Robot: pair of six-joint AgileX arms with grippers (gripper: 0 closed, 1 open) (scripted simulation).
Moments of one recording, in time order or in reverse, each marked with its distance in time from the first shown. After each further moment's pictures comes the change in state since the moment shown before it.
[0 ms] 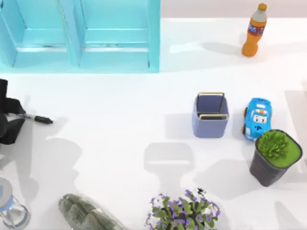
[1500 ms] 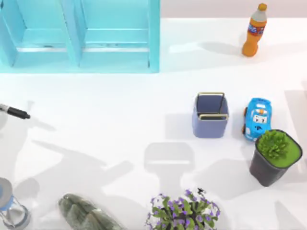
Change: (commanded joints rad) left arm 0.113 -0.919 -0.007 -1.074 0.075 0.191; right arm 0.000 0.000 0.000 0.000 0.000 0.000
